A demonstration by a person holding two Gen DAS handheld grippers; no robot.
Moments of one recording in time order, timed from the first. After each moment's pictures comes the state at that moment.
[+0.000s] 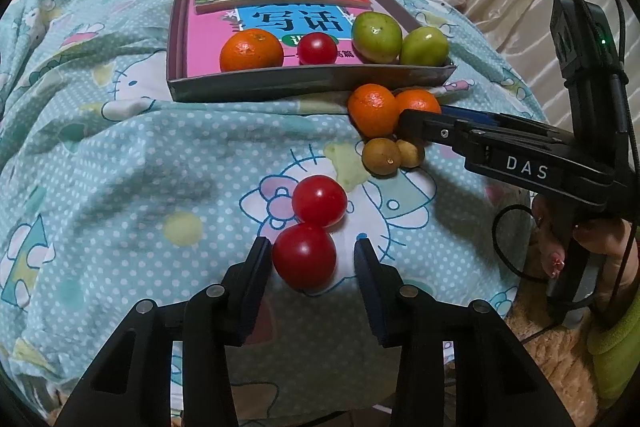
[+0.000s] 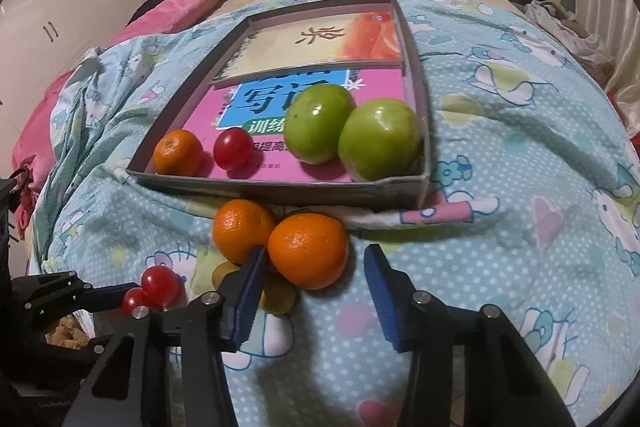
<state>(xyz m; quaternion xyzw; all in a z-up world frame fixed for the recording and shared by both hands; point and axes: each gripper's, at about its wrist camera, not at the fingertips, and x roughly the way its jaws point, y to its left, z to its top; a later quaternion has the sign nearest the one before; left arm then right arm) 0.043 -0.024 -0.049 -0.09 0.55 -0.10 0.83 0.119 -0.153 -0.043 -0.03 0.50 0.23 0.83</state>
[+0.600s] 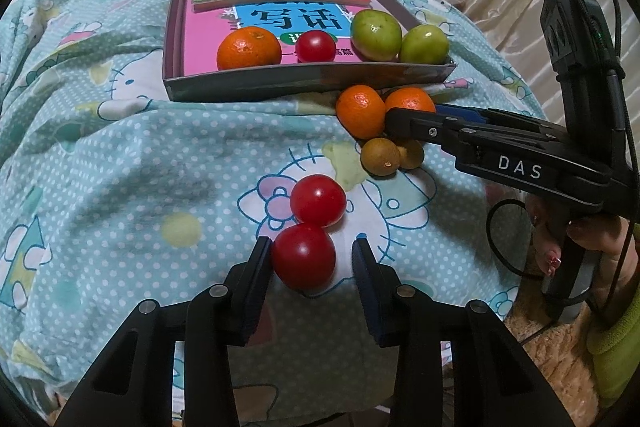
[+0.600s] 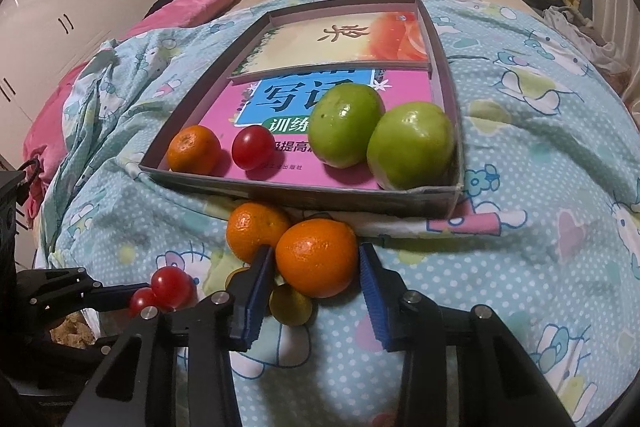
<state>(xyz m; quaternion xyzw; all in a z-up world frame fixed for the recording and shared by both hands) 0.043 -0.024 -0.049 -0.09 0.55 -0.10 0.83 0.123 -0.145 -0.047 -0.04 0.50 0.26 0.82</state>
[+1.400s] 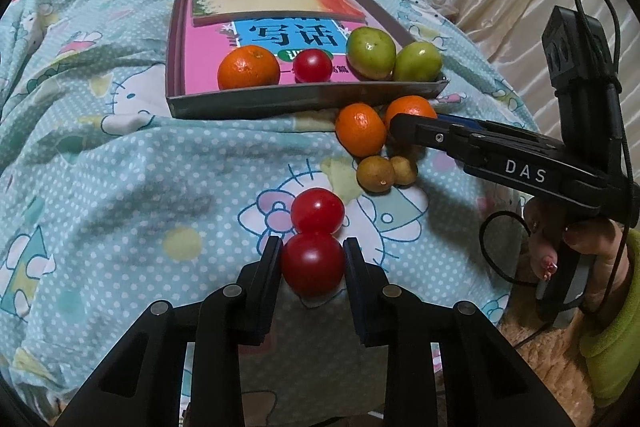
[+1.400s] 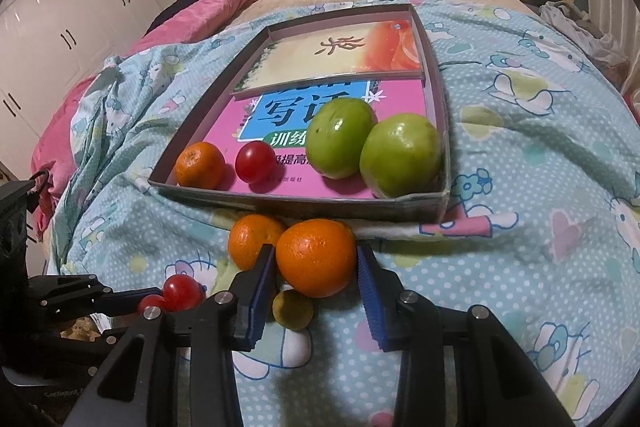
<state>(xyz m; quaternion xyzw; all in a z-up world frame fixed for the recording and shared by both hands) 0.042 -0.018 -0.041 -0.10 0.53 -0.11 0.83 0.122 -0.156 -0.038 -0.01 0.49 0.27 0.83</state>
